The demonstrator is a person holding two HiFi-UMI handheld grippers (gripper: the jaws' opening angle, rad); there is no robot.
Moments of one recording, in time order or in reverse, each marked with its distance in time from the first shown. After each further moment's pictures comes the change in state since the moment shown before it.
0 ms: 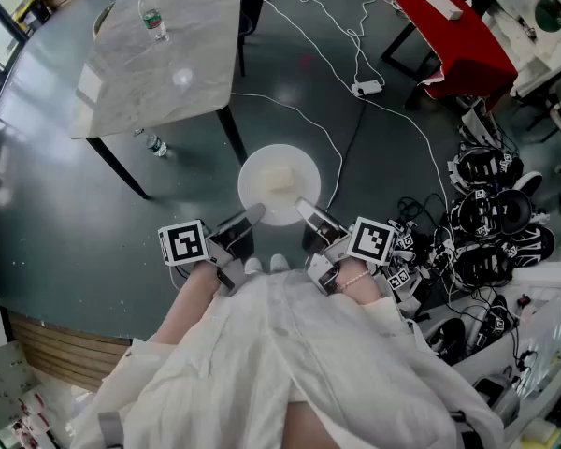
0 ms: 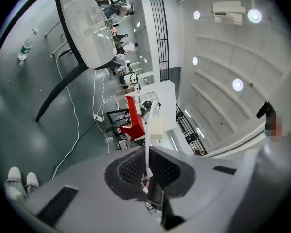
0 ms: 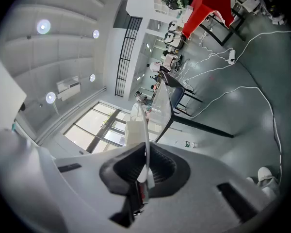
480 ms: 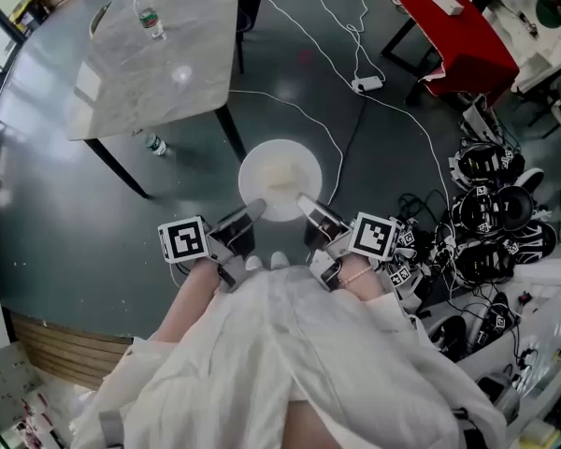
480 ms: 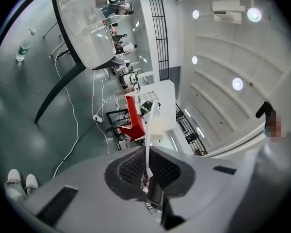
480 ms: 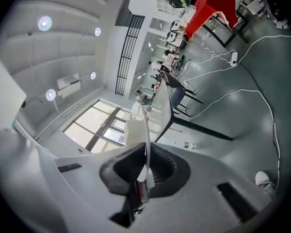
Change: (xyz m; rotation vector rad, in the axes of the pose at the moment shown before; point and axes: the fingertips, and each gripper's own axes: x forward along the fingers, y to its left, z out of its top) left arm 0.009 0.003 0.005 0.001 0.004 0.005; right arm 0.002 -0.004 0.005 -0.008 0.012 -0.005
